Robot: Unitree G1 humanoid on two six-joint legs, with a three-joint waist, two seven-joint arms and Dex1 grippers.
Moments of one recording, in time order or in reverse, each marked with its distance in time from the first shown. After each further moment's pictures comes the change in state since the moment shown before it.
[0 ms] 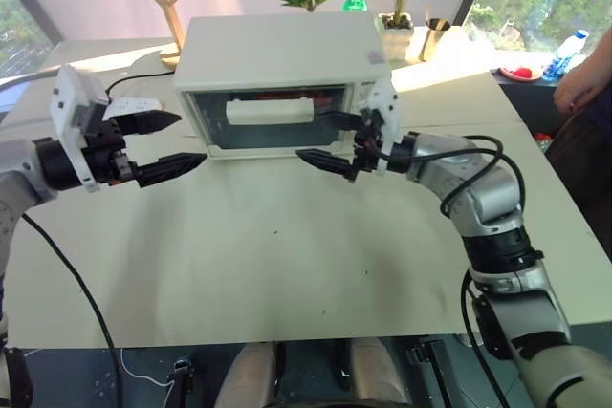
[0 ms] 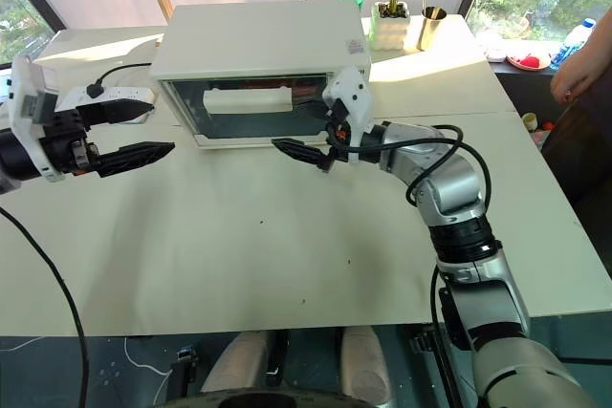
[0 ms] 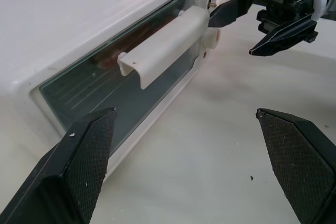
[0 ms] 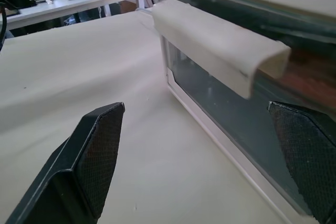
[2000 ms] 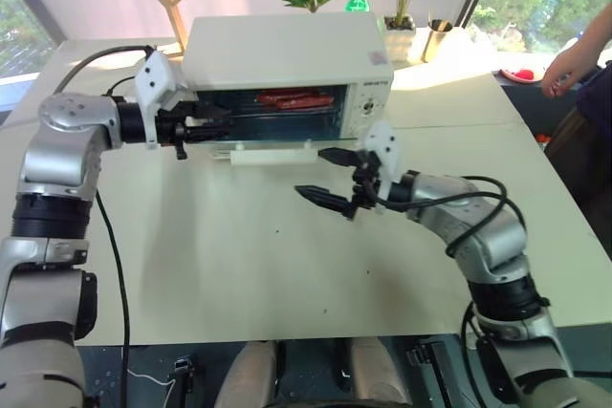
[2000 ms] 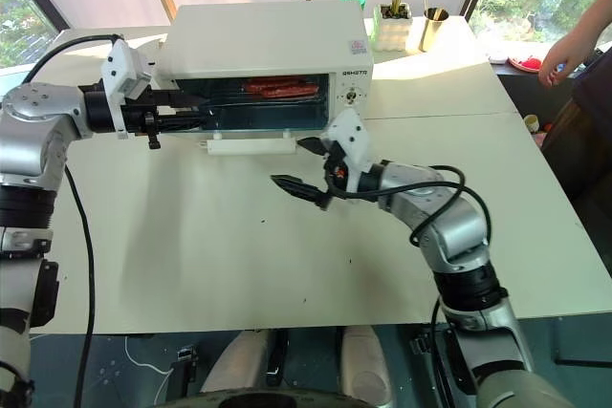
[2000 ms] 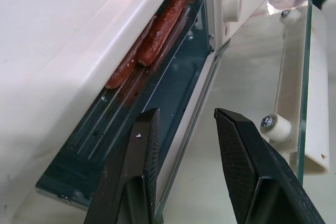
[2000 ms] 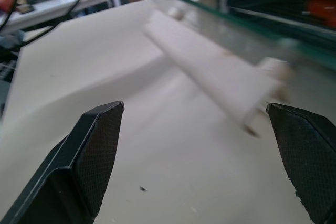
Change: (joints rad) left arm -0.455 -0.195 -0.378 0.557 0.436 -0.410 -0.224; right arm 0.261 -0.037 -0.043 -0.303 0.030 0.150 -0.089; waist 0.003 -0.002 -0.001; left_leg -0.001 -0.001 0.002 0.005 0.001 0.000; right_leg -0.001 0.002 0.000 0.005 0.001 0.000
